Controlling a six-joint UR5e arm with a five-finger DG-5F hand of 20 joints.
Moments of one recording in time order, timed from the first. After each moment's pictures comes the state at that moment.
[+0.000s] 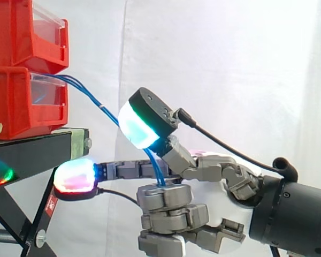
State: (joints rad) arm 0.27 -2.18 -1.91 -1.97 -1.09 -0.06
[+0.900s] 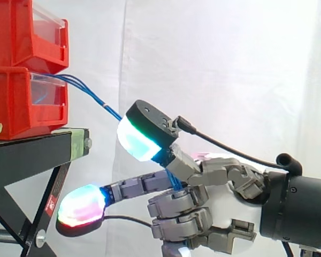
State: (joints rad) arm 0.27 -2.14 -1.91 -2.12 -1.11 -0.05
